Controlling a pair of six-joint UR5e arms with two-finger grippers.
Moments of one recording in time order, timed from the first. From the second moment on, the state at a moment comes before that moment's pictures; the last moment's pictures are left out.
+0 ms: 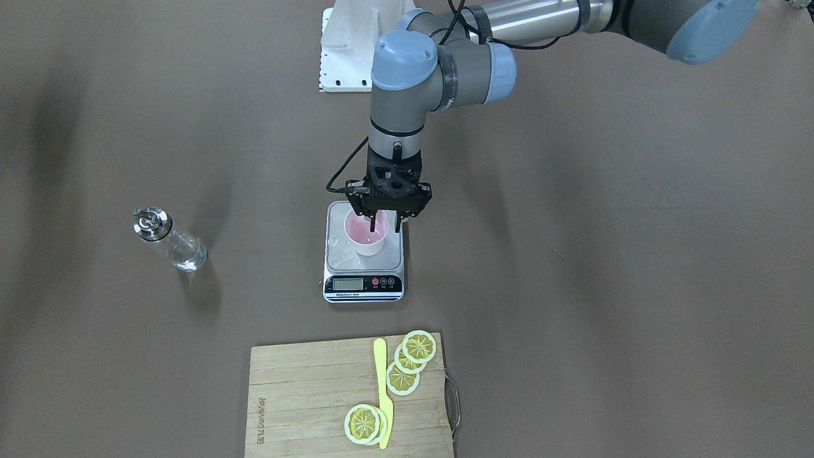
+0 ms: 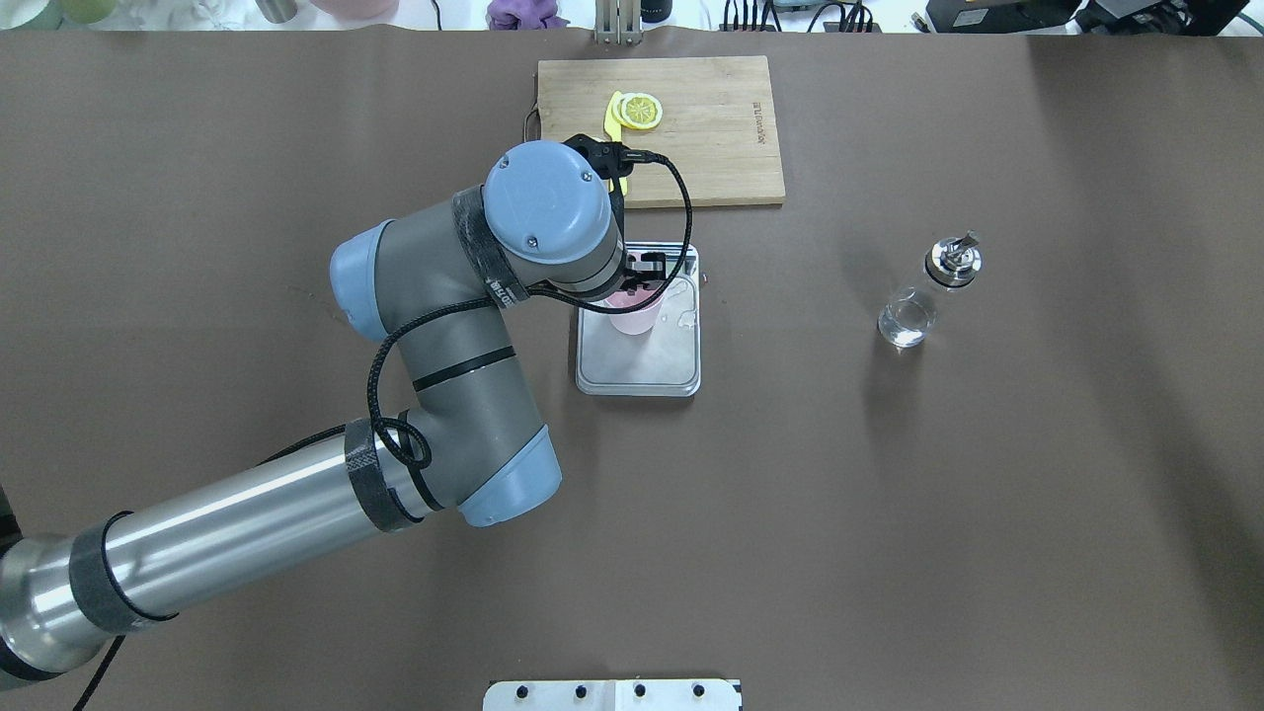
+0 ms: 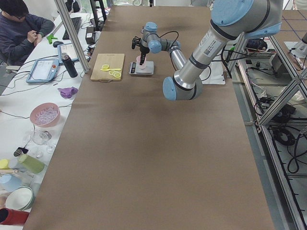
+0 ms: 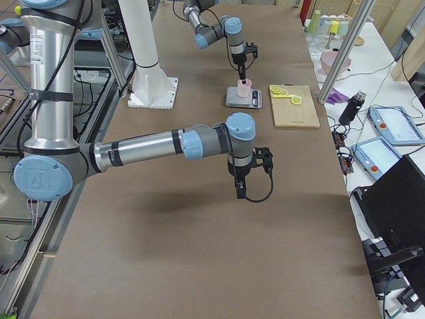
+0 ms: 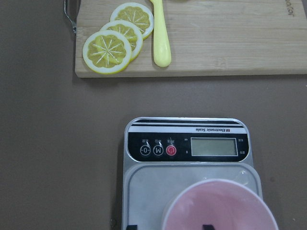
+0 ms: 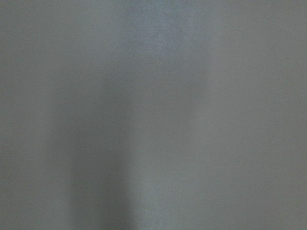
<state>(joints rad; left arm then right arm) -0.55 -2.45 -1.49 -1.71 -1.71 -1.21 1.43 -1.64 1.87 -1.57 2.27 0.15</state>
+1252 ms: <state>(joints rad) -1.10 -2.00 -1.89 -1.45 -2.15 -0.52 1.41 -1.63 1.87 -1.34 2.28 0.15</state>
